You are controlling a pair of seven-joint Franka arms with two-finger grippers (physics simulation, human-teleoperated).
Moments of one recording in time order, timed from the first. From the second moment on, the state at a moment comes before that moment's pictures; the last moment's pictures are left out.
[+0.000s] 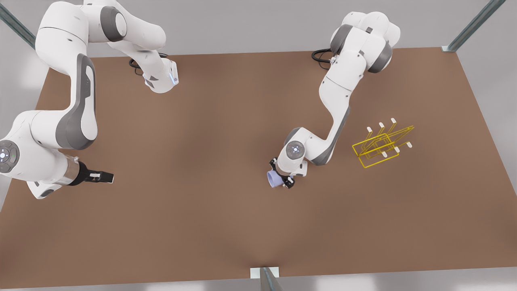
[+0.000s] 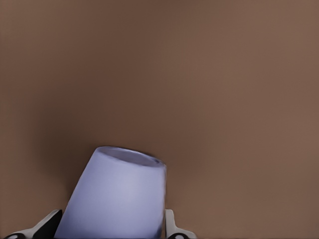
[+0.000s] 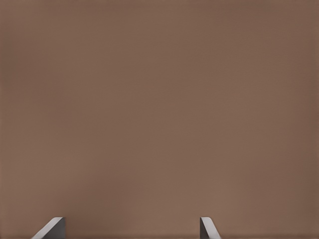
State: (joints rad) left arm -0.50 0.83 -0.14 -1.56 0.05 2.47 -2.79; right arm -0.03 0.42 -0.02 -1.28 0.04 1.60 0.05
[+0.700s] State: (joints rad) left arm -0.90 0.70 0.47 -1.38 0.49 1.75 -2.71; right arm -0.02 0.37 -0.02 -1.35 0.03 1.70 0.06
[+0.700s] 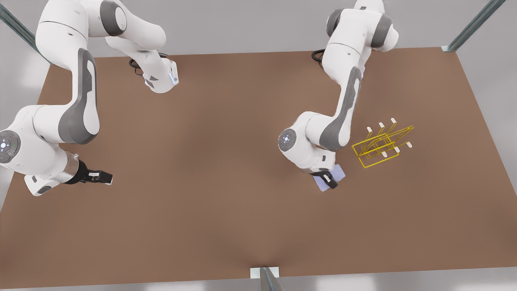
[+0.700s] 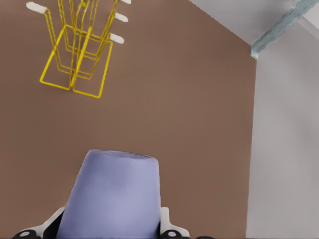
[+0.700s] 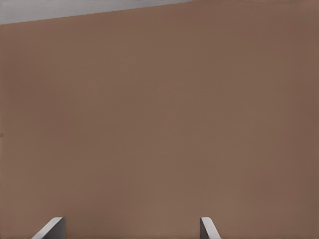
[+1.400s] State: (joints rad) left arm -1.18 0.99 0.97 -1.89 1.04 1.64 -2.33; right arm -0.03 0.37 -0.02 -1.35 0.03 1.70 0.06
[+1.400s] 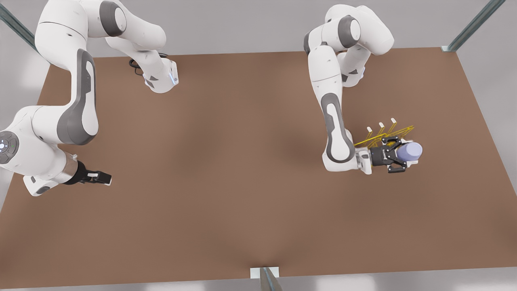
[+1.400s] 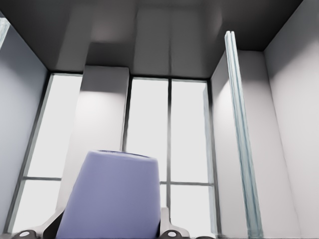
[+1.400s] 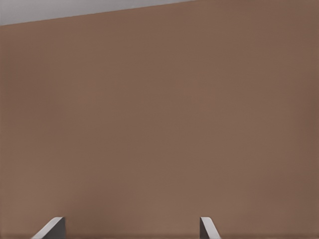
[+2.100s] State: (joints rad) left arm -1.17 0.89 0.85 -1.93 0.94 1.65 -2.00; right arm -0.03 0.37 -0.02 -1.35 0.03 1.70 0.06
